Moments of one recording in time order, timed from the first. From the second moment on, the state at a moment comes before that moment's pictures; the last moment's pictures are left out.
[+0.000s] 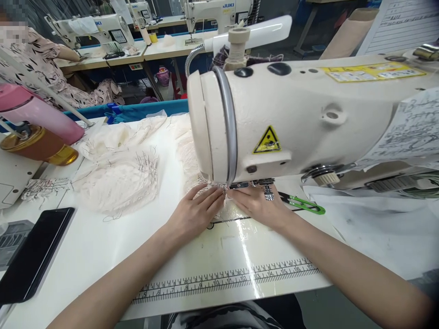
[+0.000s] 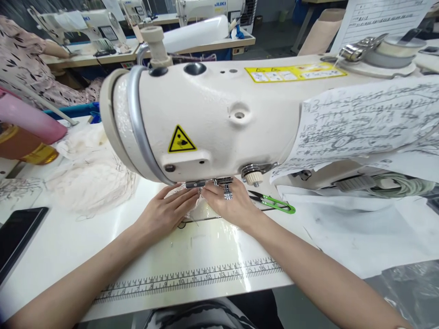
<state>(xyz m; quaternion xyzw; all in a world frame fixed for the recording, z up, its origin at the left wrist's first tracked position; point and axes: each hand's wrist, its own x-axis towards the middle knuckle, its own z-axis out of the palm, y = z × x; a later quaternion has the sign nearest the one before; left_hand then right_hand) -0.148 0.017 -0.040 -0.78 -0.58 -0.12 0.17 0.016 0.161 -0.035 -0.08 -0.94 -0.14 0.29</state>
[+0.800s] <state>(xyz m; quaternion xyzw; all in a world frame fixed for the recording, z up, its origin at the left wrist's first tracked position) -0.163 0.011 -0.024 -0.82 -0.50 -0.16 0.24 0.011 0.153 -0.038 0.06 -0.95 0.04 0.31</state>
